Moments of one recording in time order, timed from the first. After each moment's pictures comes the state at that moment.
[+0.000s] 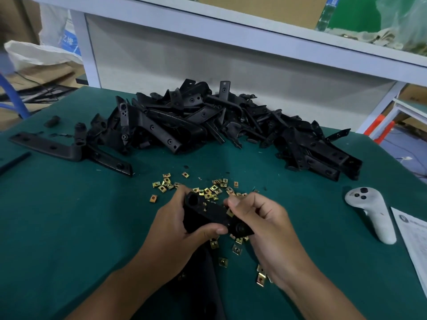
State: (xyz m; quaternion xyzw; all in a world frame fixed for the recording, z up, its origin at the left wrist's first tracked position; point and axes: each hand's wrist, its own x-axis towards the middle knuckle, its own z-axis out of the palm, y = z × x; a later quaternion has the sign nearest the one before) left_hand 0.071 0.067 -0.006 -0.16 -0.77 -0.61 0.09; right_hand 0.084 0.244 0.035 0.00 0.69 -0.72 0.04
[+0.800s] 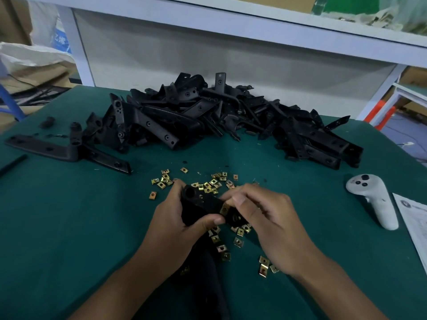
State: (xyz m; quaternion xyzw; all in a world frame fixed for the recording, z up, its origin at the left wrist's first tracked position) left_hand 0.071 0.068 -0.006 -0.13 -0.75 -0.64 0.08; right_hand 0.086 0.260 0.041 -0.19 0.84 -0.50 -0.05
